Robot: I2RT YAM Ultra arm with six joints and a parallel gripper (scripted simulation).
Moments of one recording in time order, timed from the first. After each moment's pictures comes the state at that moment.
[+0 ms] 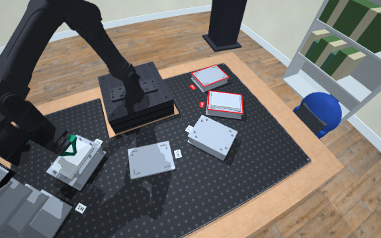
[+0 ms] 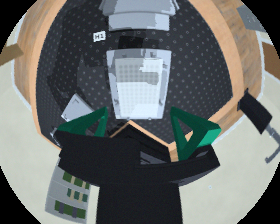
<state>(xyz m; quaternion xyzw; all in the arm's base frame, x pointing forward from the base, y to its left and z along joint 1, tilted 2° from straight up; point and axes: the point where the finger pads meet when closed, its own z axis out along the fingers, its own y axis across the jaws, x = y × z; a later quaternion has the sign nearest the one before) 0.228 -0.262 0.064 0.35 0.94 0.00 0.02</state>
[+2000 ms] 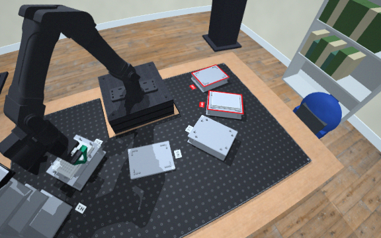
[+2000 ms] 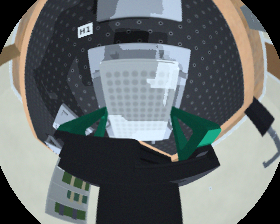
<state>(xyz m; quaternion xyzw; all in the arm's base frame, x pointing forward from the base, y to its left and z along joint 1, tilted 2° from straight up) 0.228 -0.261 -0.006 0.35 0.94 0.00 0.01</state>
